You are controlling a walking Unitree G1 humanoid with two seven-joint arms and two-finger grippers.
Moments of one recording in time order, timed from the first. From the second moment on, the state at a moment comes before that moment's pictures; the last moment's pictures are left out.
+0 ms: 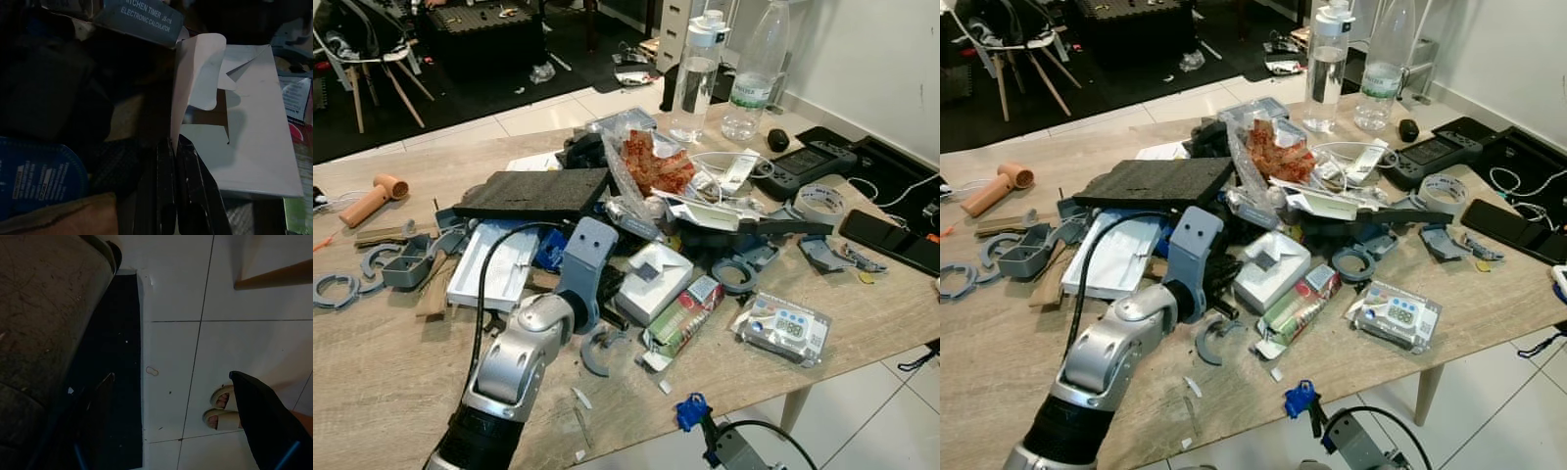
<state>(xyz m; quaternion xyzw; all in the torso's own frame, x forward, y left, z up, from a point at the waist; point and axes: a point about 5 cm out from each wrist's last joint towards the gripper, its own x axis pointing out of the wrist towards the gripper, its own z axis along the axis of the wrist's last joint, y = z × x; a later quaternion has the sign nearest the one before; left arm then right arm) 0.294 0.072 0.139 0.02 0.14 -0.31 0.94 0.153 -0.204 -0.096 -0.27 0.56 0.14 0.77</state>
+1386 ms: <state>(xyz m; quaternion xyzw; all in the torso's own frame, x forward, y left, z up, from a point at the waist) 0.282 0.104 0.226 -0.26 -0.16 -0.38 0.88 0.158 -0.204 -0.094 -0.27 0.55 0.14 0.77</state>
